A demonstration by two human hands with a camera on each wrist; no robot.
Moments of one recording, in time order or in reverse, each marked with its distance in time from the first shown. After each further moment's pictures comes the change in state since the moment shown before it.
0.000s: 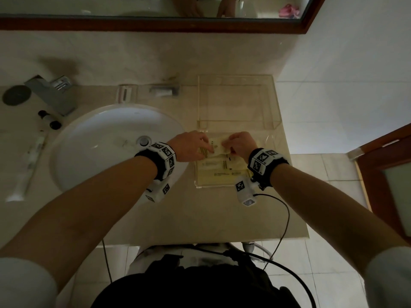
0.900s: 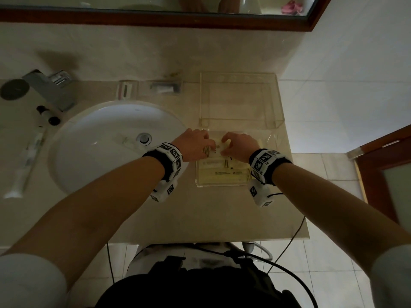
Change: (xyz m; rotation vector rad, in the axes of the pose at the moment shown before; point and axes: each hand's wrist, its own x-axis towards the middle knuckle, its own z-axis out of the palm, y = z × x) left_hand 0.010 0.003 0.009 0.267 0.032 0.011; right_hand 0.001 0.001 0.000 -0.833 -0.090 -0.249
